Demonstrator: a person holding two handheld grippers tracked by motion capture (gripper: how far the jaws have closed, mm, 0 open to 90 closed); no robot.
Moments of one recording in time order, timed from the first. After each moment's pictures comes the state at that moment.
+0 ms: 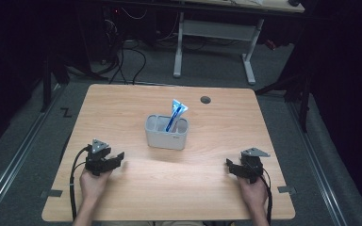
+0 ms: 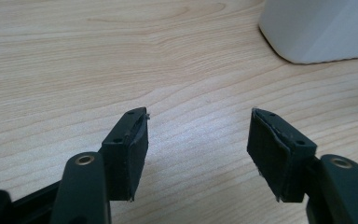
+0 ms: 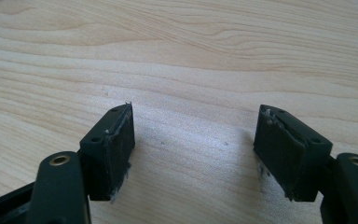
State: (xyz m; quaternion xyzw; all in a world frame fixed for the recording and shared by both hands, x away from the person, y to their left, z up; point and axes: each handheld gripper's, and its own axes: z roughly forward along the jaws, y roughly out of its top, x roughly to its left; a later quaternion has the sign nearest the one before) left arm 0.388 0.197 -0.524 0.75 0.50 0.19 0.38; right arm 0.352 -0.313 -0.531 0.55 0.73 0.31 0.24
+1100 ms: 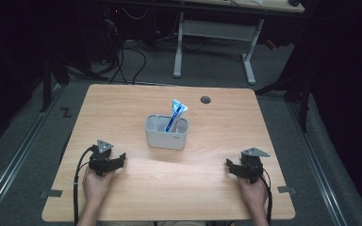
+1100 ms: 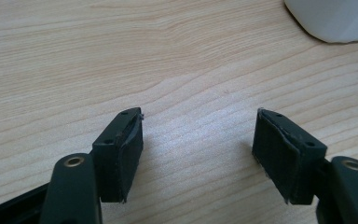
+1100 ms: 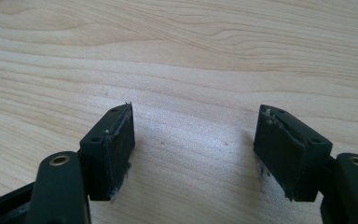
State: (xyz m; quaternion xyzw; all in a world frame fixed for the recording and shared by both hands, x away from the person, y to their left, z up) left arm 0.394 0.188 -0.537 0.76 0.50 0.22 0.35; right arm 0.352 -0.313 -0.531 0.55 0.73 0.31 0.24
